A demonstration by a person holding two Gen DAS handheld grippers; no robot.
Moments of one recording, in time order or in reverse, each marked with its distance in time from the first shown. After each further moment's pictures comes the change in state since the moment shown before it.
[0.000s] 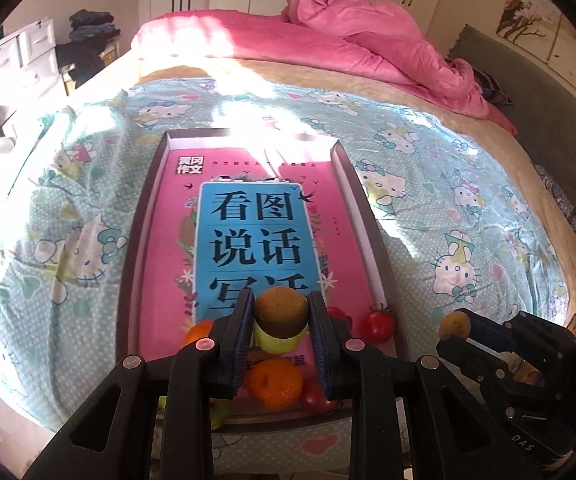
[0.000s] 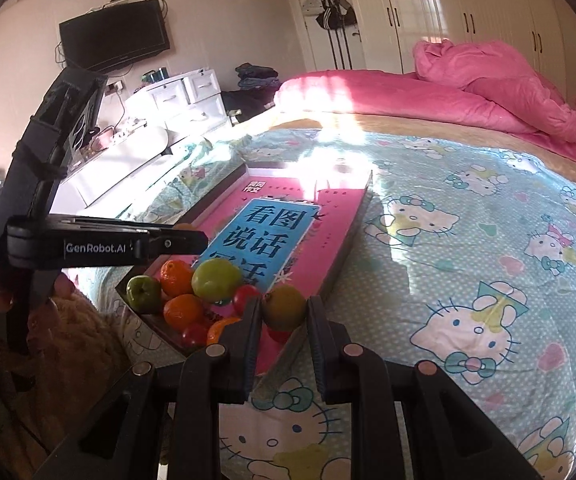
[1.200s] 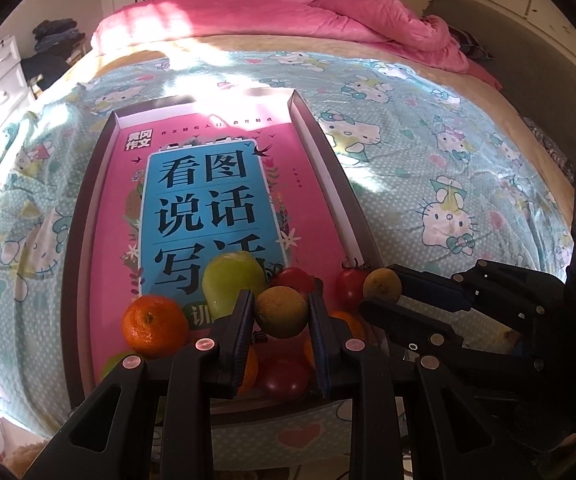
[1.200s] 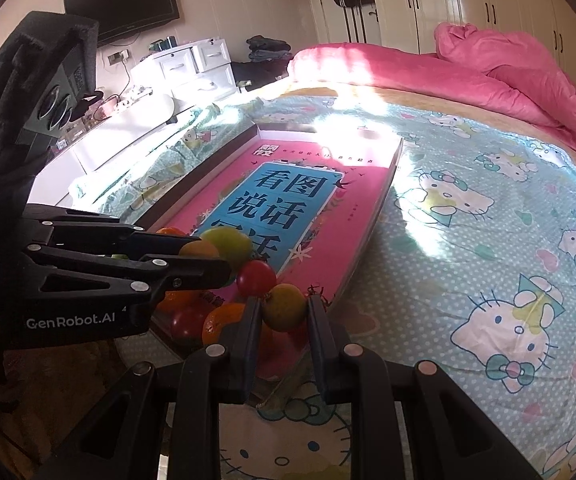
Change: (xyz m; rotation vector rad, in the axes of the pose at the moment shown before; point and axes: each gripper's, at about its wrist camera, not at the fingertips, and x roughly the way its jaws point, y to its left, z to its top) left arm 0.032 -0.038 -0.021 0.124 0.087 -0.021; right arm 0.046 0.010 -0.007 -0.034 0.093 0.011
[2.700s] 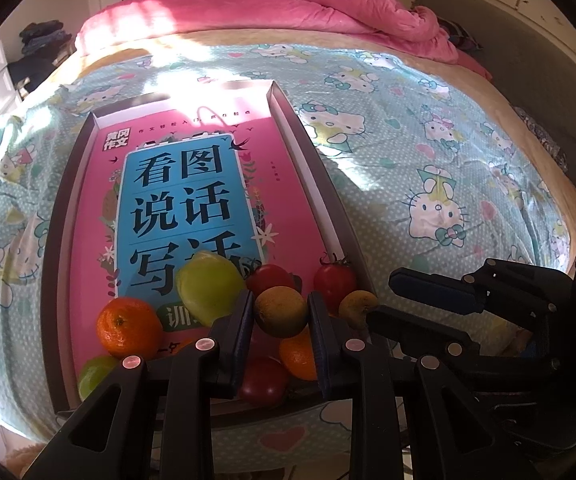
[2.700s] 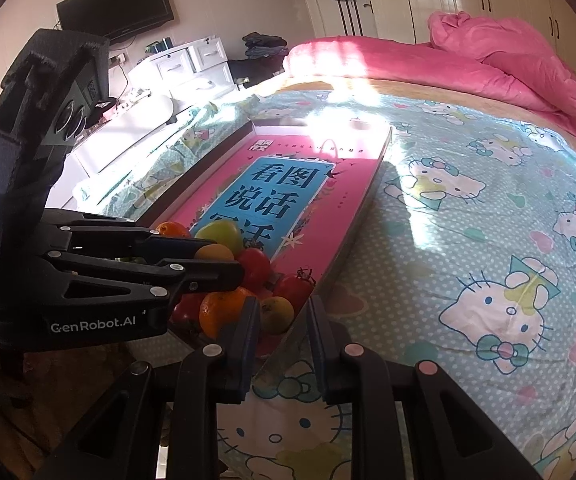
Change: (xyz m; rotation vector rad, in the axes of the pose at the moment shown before) left arm 0.009 -0.012 0.000 0.026 0.023 -0.027; right arm -0.013 -0.009 -0.007 0.033 0.021 0.024
